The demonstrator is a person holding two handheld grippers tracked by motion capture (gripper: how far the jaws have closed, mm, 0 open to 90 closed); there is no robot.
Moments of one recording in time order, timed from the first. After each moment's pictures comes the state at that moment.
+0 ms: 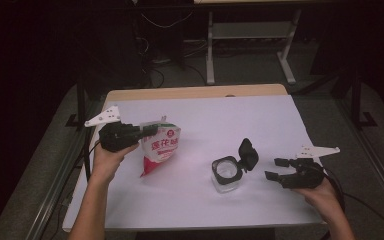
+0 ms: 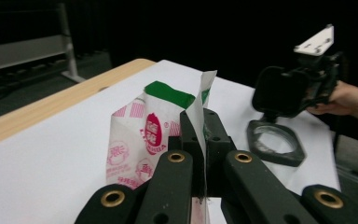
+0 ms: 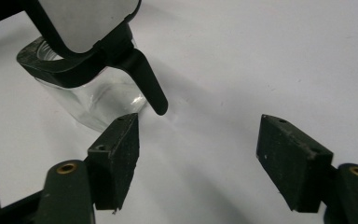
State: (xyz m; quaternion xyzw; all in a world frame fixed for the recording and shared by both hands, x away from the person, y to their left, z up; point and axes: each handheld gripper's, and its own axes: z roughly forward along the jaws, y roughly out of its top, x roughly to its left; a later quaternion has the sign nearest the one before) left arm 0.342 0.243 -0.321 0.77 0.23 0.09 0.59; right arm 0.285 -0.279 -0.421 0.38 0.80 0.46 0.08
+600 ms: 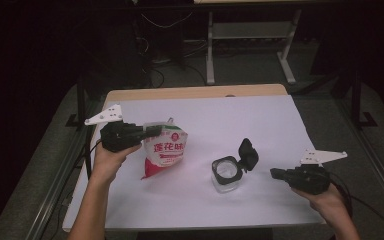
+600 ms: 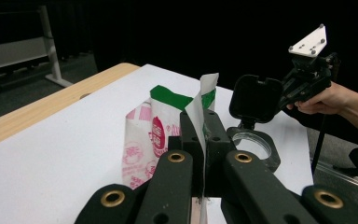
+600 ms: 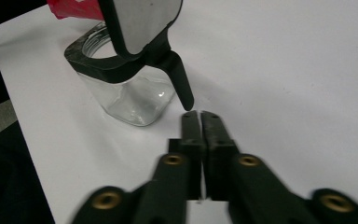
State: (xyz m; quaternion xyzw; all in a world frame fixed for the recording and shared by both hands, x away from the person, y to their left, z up) left arm 0.334 0.234 -0.306 0.77 0.22 0.07 0.59; right arm 0.262 -0.276 -0.403 0.36 0.81 0.46 0.08
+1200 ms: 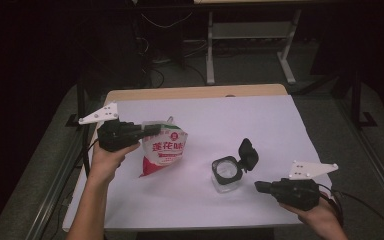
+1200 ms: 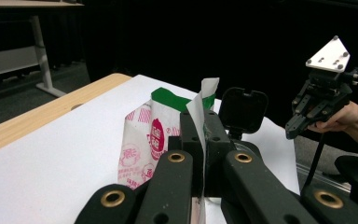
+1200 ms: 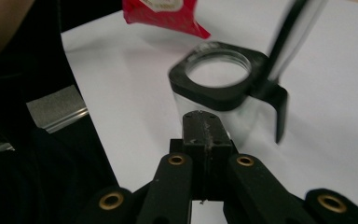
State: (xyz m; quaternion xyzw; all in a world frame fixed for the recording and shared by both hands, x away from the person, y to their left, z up) left arm 0.329 0.236 -0.298 0.76 0.21 0.06 0.61; right arm 0.224 -0.228 -0.381 0.29 0.82 0.50 0.06
